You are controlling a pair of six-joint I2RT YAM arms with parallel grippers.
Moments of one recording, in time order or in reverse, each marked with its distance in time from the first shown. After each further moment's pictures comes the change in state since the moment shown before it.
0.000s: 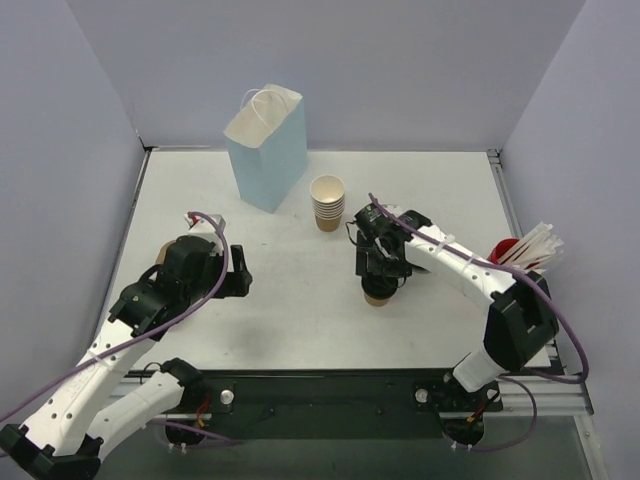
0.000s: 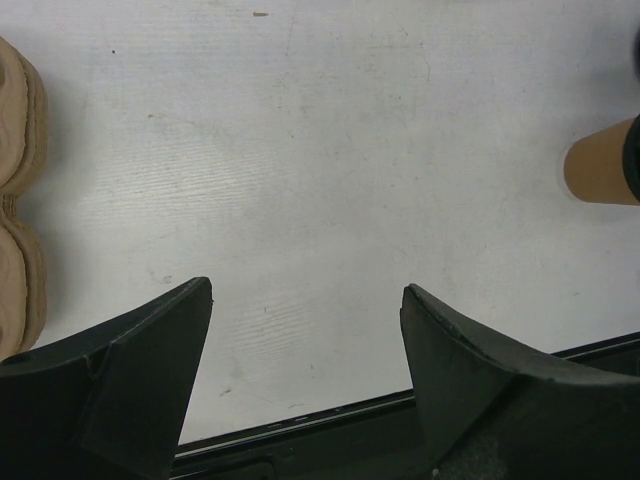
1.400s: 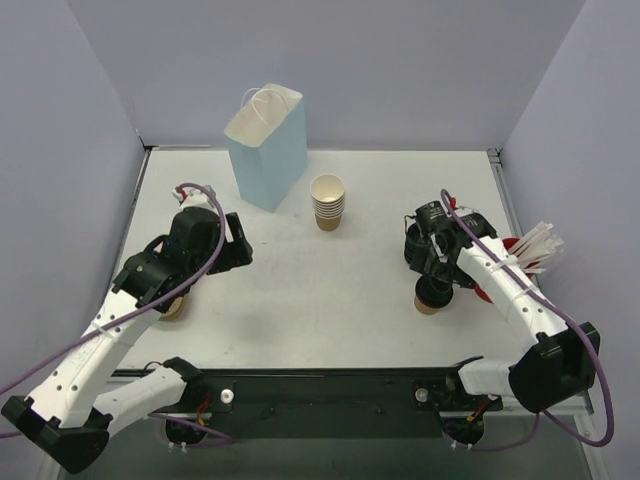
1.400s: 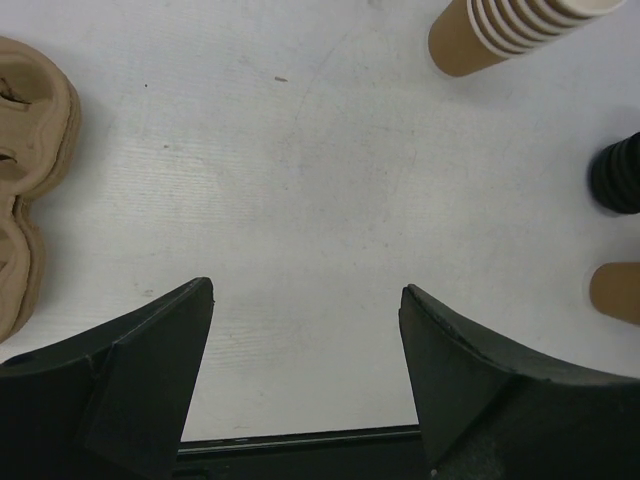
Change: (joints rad) left arm -0.008 0.160 0.195 -0.060 -0.120 -0.166; right arm -0.298 -0.277 -0.118 -0.238 0.198 0.104
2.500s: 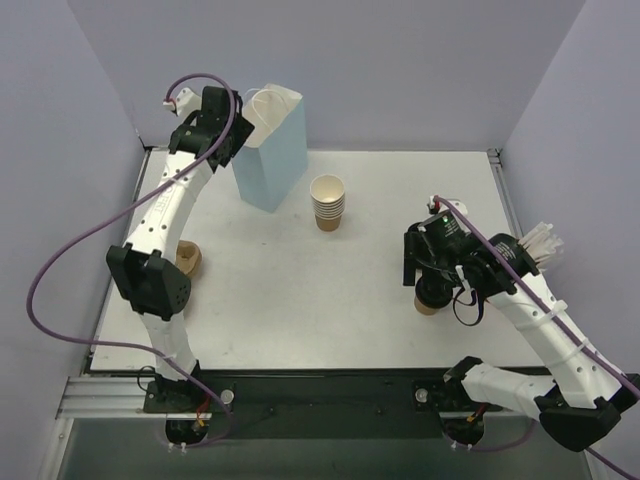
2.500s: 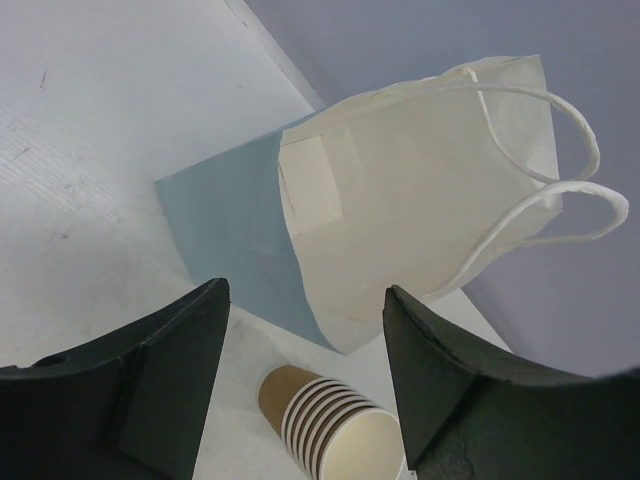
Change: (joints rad) left arm 0.269 0.927 0.955 0.055 -0.147 -0.439; right arm 0.255 -0.232 0.185 -0.104 -0.127 -0.217
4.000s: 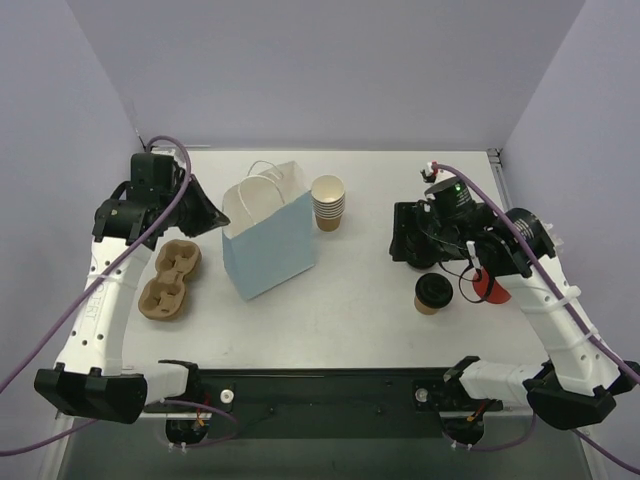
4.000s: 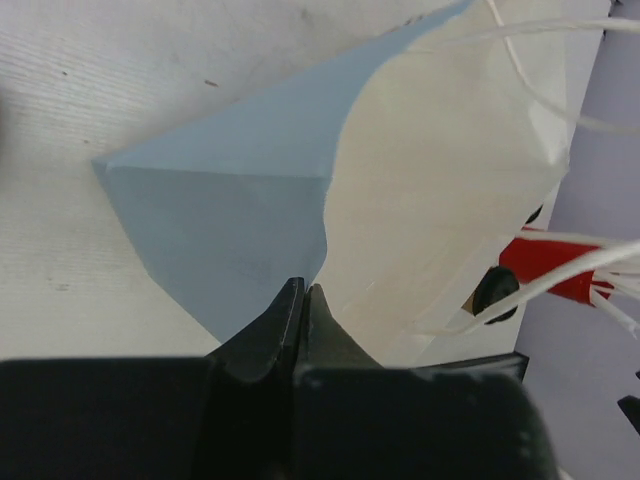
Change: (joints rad) left arm 0.142 -0.619 -0.541 -0.208 0.610 0.401; right arm 0.007 0.126 0.330 -0.054 -0.103 -0.063
